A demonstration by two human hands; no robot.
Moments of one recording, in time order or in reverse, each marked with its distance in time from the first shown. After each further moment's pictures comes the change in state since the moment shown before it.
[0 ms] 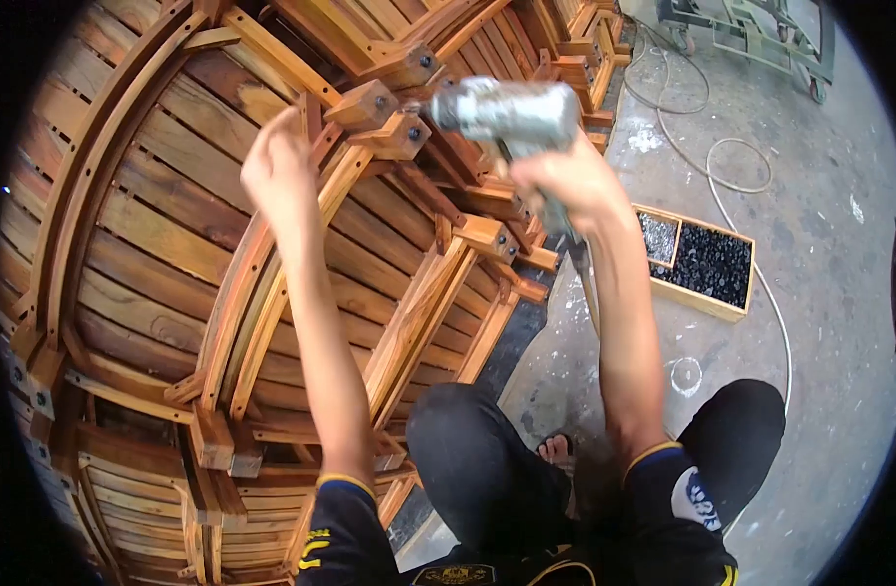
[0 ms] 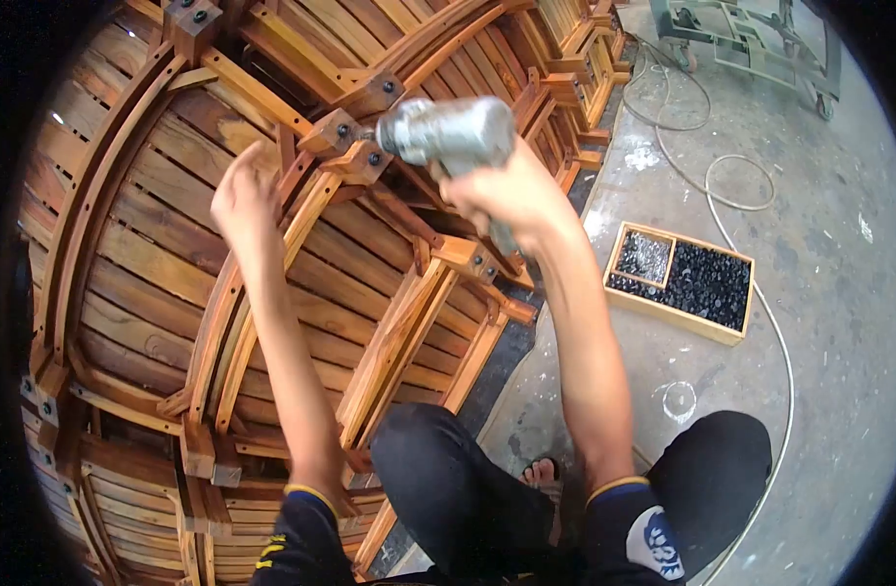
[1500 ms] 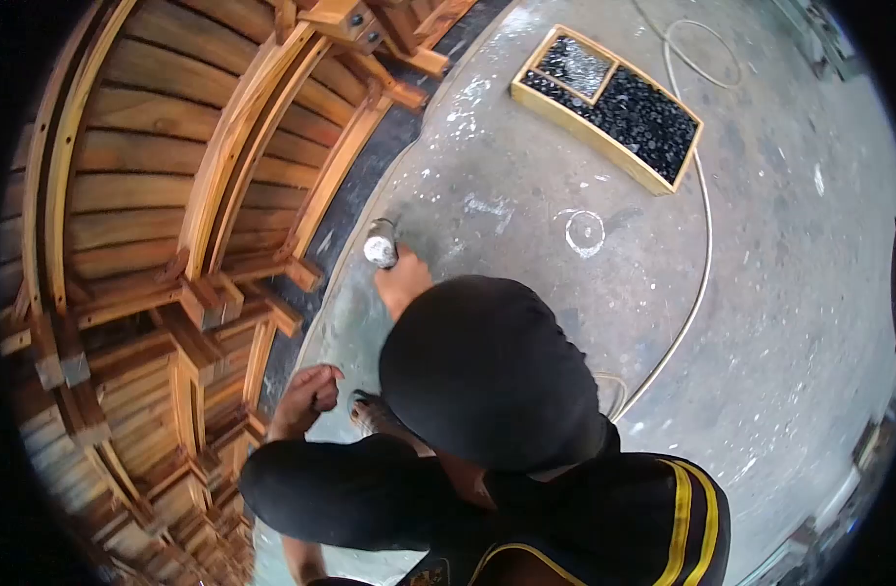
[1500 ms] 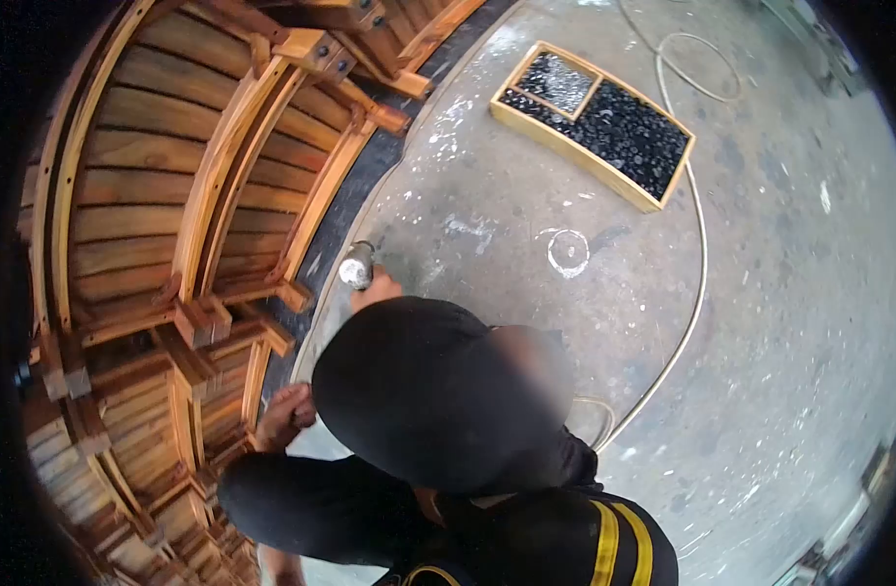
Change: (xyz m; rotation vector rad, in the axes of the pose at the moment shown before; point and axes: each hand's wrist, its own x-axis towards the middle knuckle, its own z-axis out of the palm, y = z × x) left_hand -0.468 -0.025 -0.206 -0.489 -0.514 -1.783; right_hand -0.303 0.291 0.015 -0.883 0.300 0.956
